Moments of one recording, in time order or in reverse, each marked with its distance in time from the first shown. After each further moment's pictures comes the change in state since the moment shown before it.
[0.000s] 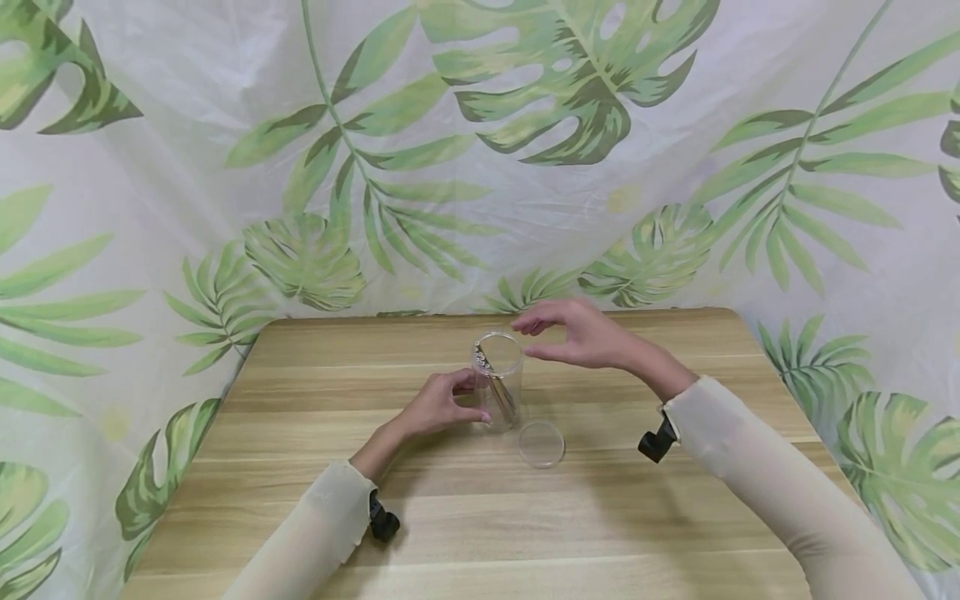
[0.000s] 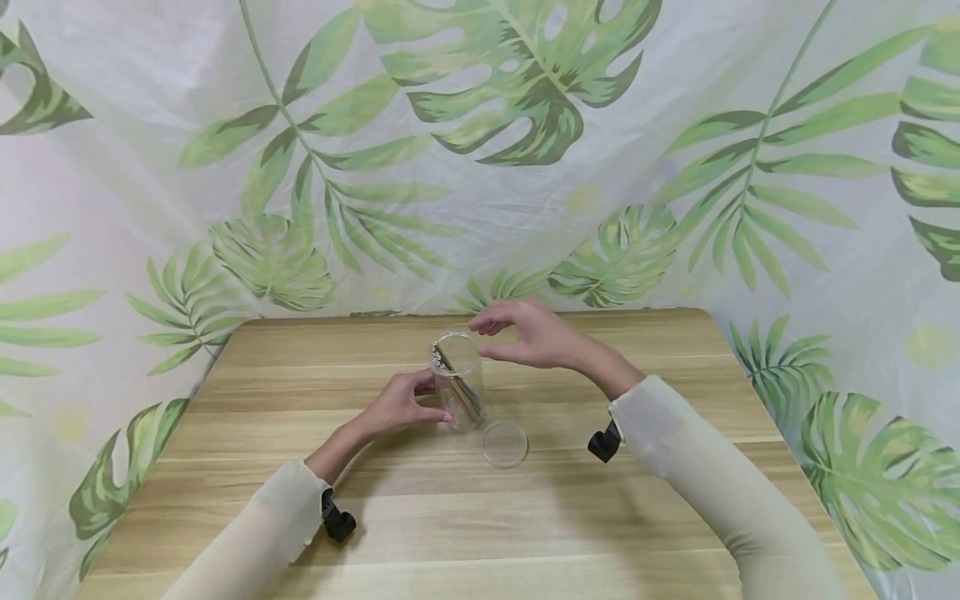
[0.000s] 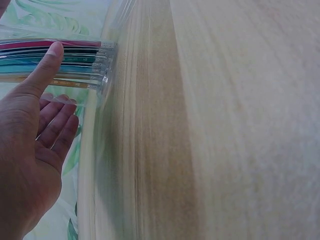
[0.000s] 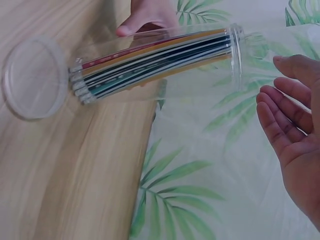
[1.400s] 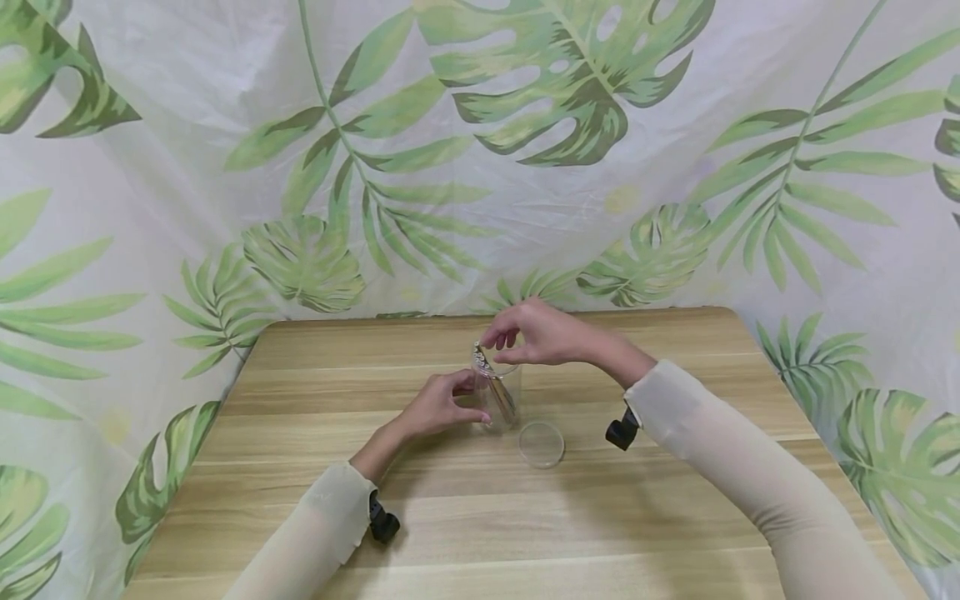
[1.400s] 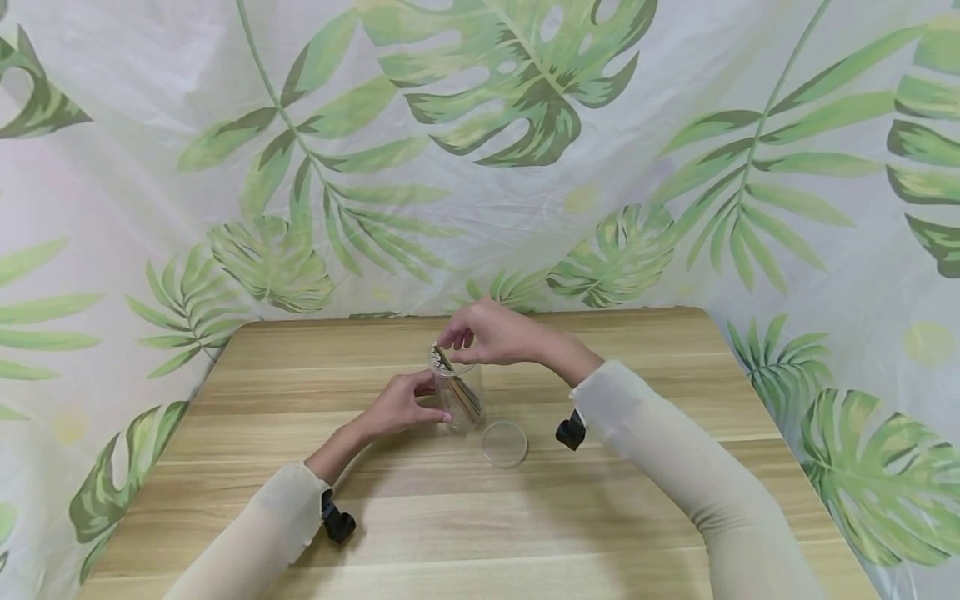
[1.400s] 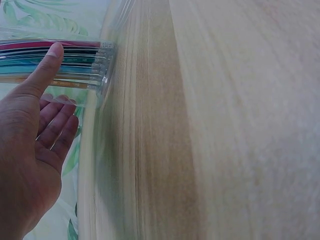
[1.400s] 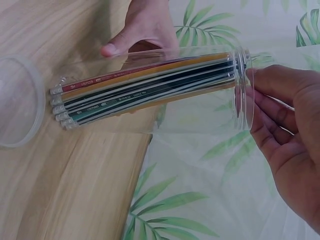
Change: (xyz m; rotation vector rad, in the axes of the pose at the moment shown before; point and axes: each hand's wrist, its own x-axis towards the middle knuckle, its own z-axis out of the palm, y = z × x) left_hand -0.001 0.001 -0.001 0.002 0.001 -0.004; right_hand 0.043 -0.008 0.019 -0.064 -0.219 -0.025
